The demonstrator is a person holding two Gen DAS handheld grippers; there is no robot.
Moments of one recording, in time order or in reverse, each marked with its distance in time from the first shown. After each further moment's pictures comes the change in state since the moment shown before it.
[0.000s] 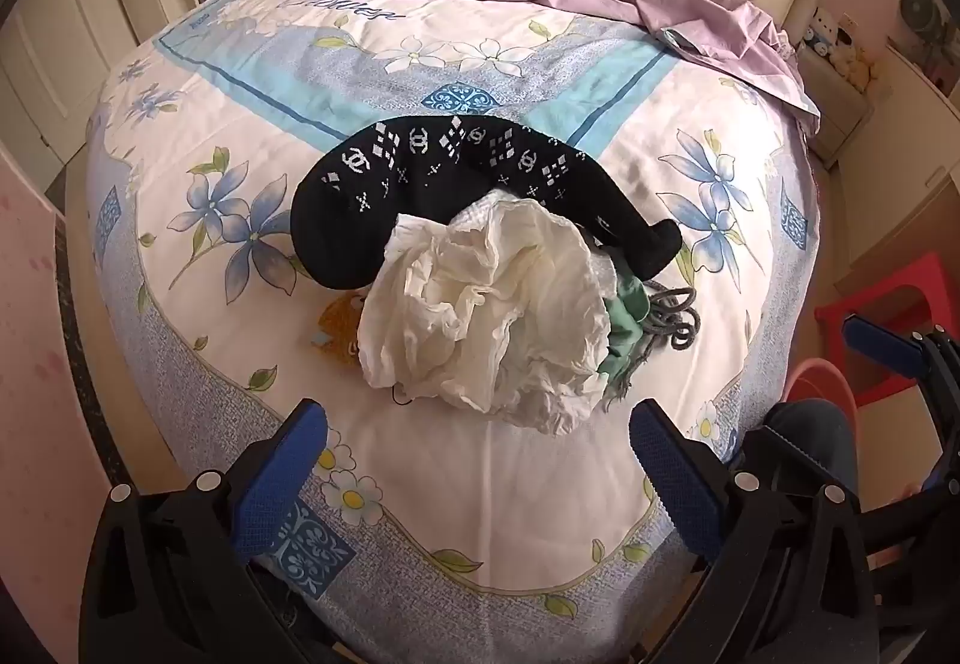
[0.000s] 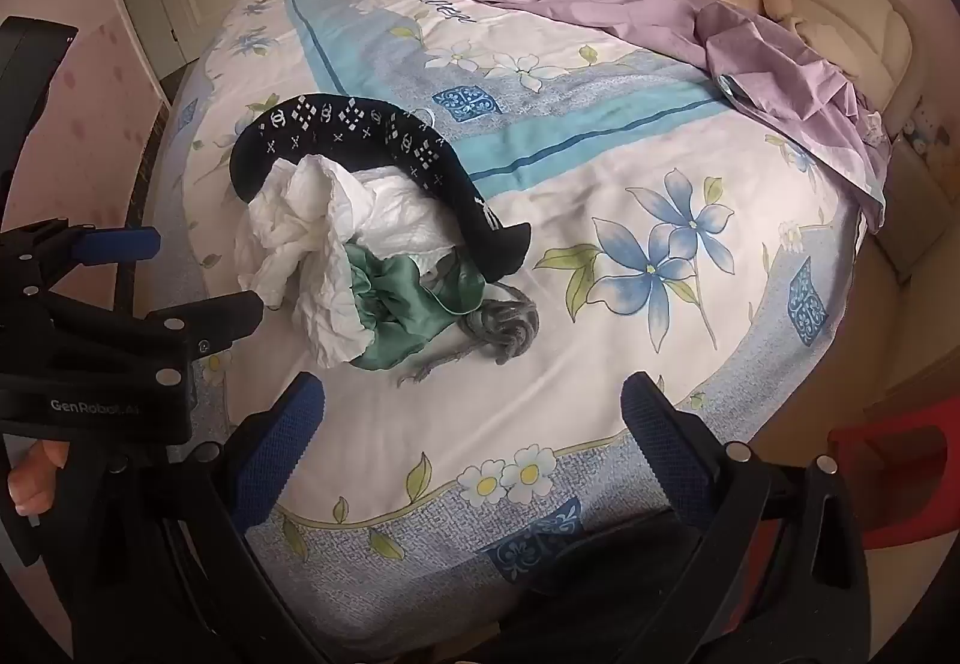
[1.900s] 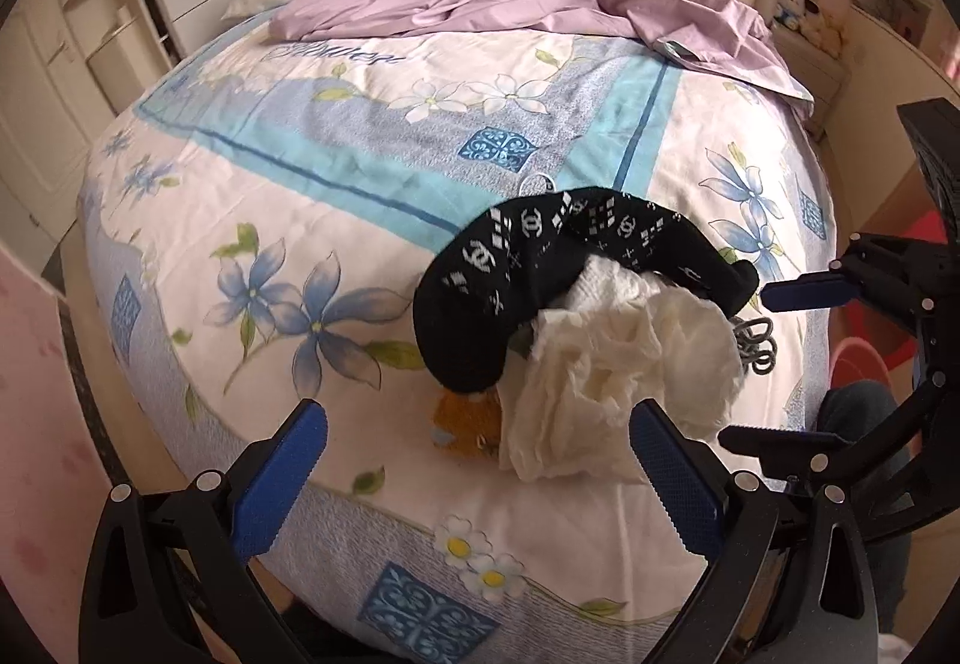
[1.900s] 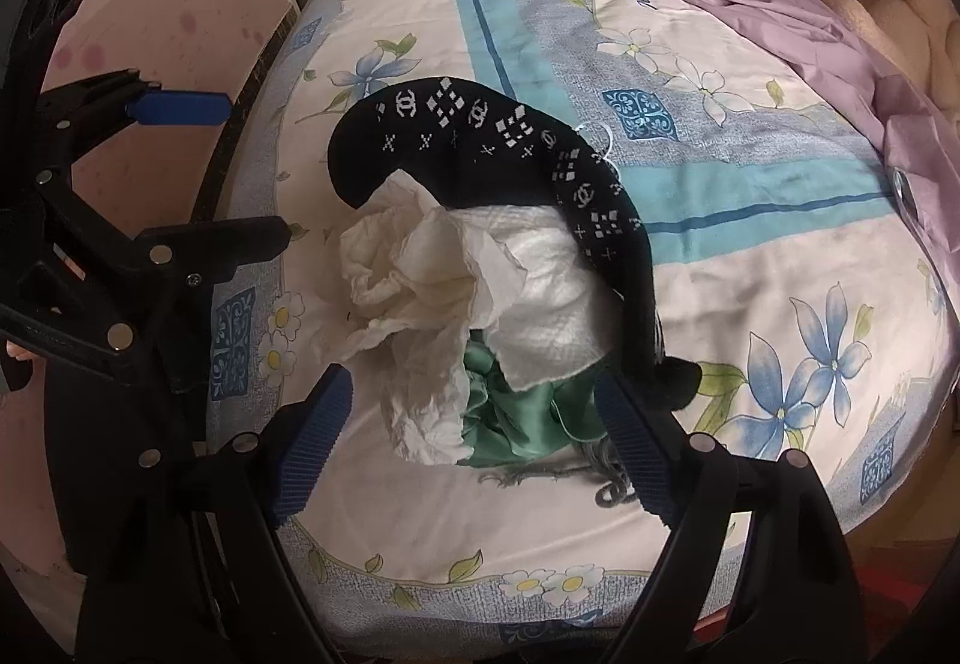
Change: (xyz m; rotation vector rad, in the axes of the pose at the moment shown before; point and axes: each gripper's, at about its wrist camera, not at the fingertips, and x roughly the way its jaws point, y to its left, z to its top) left arm 0.006 0.065 0.043 0.169 -0.057 0.006; right arm 0.064 0.052 0.070 -0.297 0.135 0.239
